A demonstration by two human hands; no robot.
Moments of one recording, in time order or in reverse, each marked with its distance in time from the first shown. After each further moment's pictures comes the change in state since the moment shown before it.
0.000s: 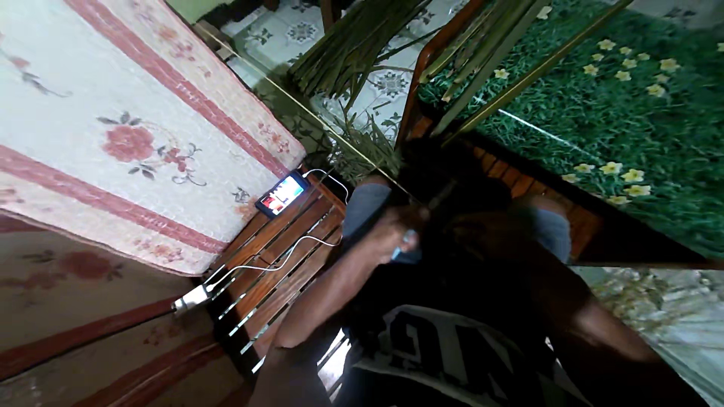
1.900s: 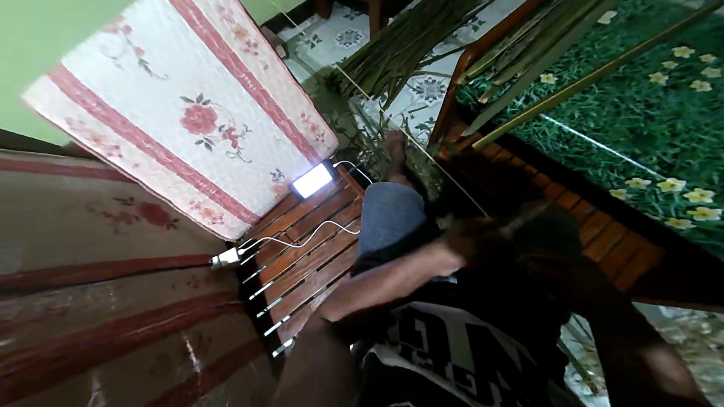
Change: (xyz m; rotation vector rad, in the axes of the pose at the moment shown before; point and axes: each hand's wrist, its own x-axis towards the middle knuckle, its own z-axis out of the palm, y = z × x) left_hand 0.003 -0.033 0.071 0.075 0.008 0.019; right_hand -0.070 0.088 -0.016 0.014 0.250 -0.013
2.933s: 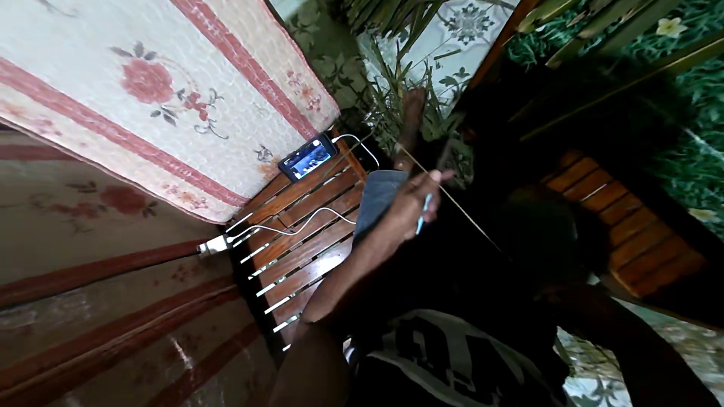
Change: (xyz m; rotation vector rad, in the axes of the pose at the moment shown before) left_hand 0.059 -0.009 -0.101 -0.217 0.290 0.003; right_hand 0.053 0.038 -0.024 0.117 -0.420 0.491
